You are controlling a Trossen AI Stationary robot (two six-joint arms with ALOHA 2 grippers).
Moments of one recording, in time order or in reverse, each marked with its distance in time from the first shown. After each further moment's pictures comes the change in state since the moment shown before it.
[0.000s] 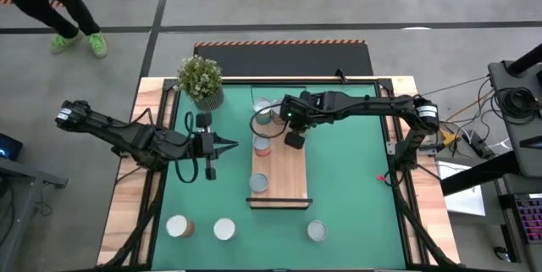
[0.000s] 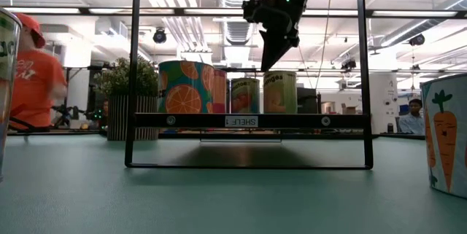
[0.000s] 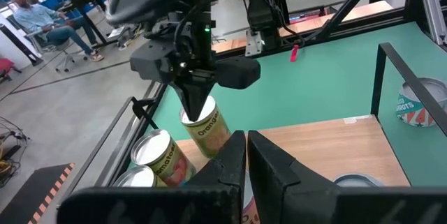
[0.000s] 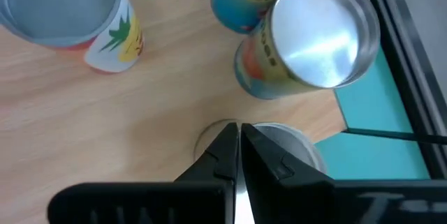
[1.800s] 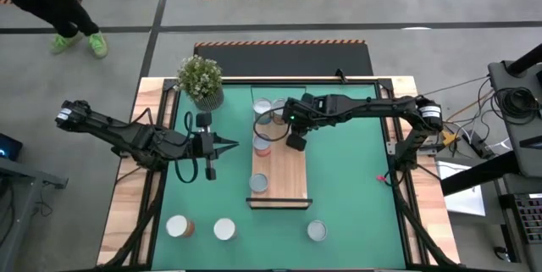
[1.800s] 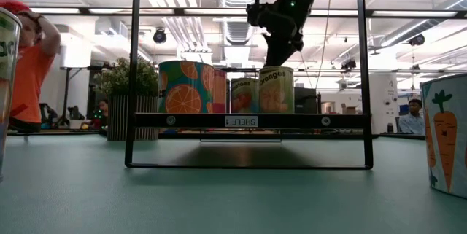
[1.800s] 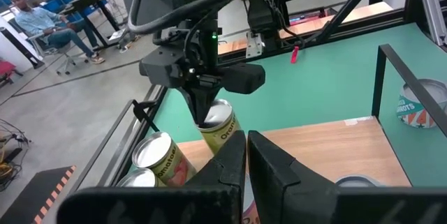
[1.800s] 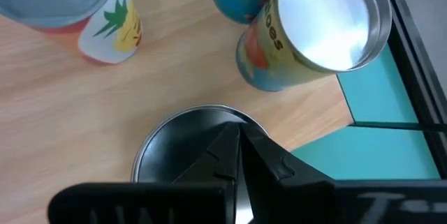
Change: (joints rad) left arm 0.000 0.000 0.000 0.008 0.000 0.011; right arm 0.009 -0.027 -0.085 0.059 0.007 0.014
